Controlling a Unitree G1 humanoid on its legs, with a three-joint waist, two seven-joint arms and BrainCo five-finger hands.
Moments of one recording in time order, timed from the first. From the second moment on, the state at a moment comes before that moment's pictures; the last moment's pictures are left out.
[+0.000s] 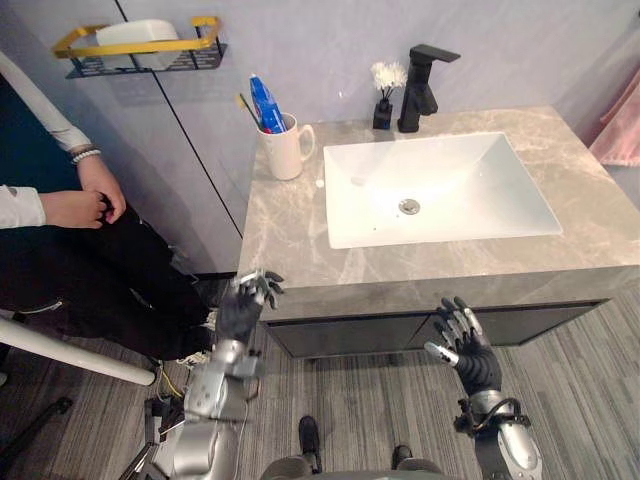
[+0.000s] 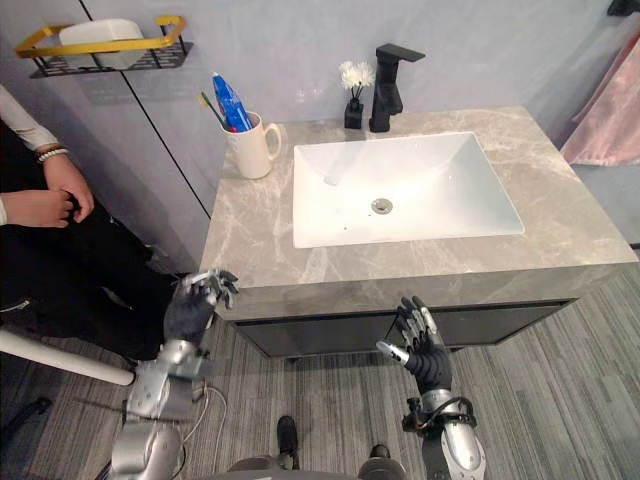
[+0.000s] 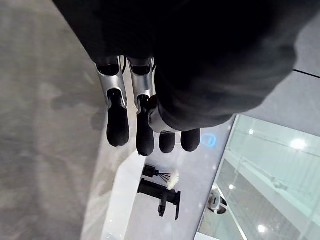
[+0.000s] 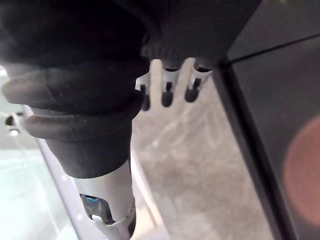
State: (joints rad) left arm 0.34 0.05 -0.06 -0.20 -0.40 -0.14 -0.15; right arm 0.50 0.02 -0.08 -0.17 0.36 -0.12 0.24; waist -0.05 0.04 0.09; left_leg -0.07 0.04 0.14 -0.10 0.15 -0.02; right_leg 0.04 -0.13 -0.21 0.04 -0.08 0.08
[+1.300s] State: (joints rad) left arm 0.02 0.03 0.05 1.04 -0.06 -0.10 -0.04; right arm 0.21 -0.04 -0.24 0.90 0.14 -0.14 0.05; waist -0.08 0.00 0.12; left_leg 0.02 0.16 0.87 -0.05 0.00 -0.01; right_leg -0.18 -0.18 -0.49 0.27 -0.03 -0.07
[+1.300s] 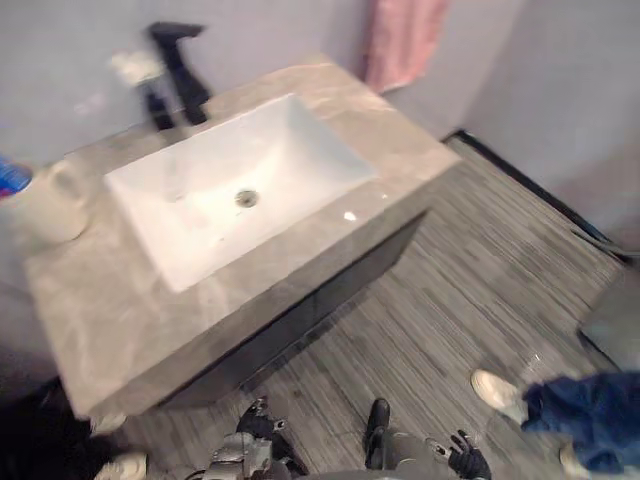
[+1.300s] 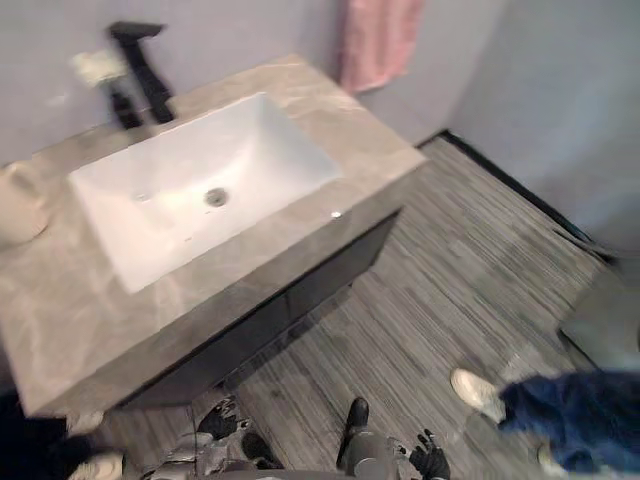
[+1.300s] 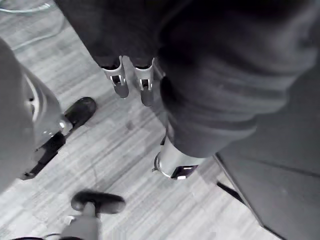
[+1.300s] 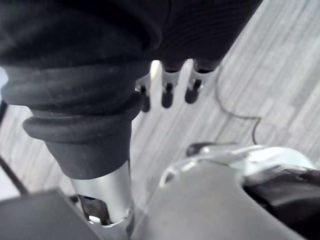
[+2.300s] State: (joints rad) left arm 0.13 0.03 0.21 0.96 -0.37 -0.15 0.00; right arm 0.18 -0.09 -0.18 1.00 0.09 -0.15 0.04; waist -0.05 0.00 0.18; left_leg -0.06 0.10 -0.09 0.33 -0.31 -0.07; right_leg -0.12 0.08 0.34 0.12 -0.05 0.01
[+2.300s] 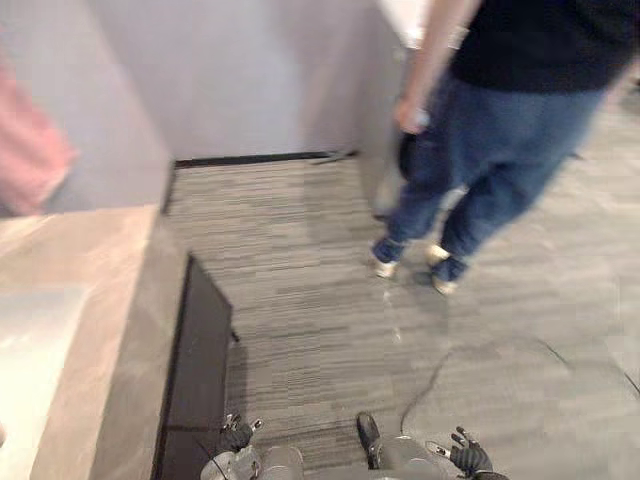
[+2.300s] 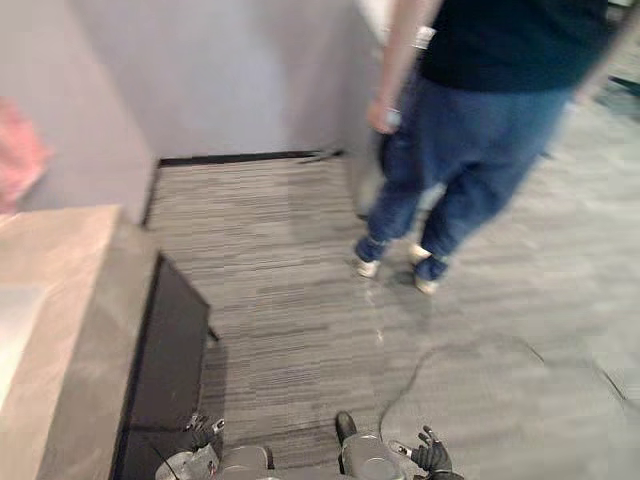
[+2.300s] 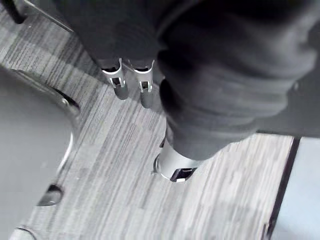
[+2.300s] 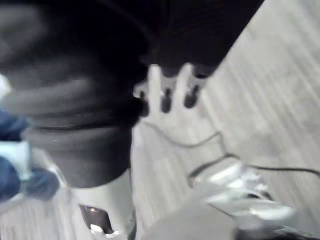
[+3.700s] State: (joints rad) left arm 0.06 -0.01 0.12 1.07 -0.15 -0.10 -0.02; right arm 0.20 -0.05 -0.32 1.03 0.12 -0.11 0.05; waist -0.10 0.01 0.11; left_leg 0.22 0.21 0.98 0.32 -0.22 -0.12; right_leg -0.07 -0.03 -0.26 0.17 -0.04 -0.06
